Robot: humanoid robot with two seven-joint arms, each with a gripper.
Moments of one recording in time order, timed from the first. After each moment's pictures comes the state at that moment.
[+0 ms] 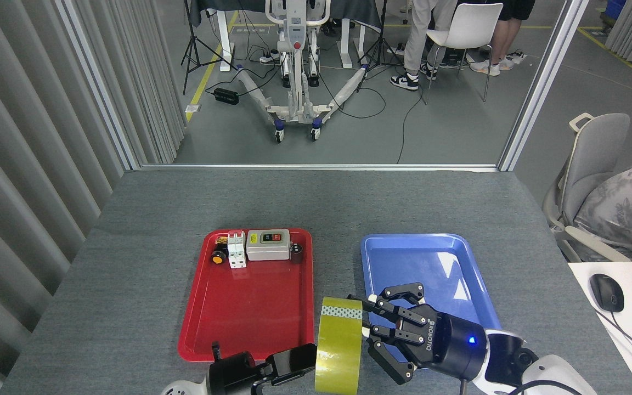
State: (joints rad) left arm -0.03 -0.11 -0.09 -1.68 -0.03 -0.27 -1.15; right arm -0.28 -0.46 0.50 -1.61 1.17 -0.79 -0.33
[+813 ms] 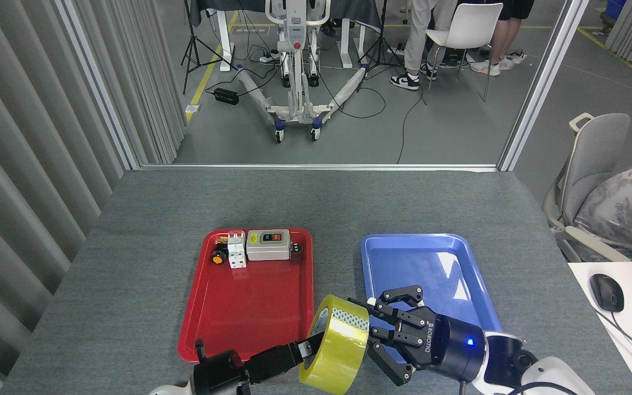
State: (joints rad) left arm -0.02 -0.10 -0.05 -1.67 -0.03 -0.41 -1.15; right arm -0.27 -0.45 0.50 -1.60 1.17 -0.79 -0.30
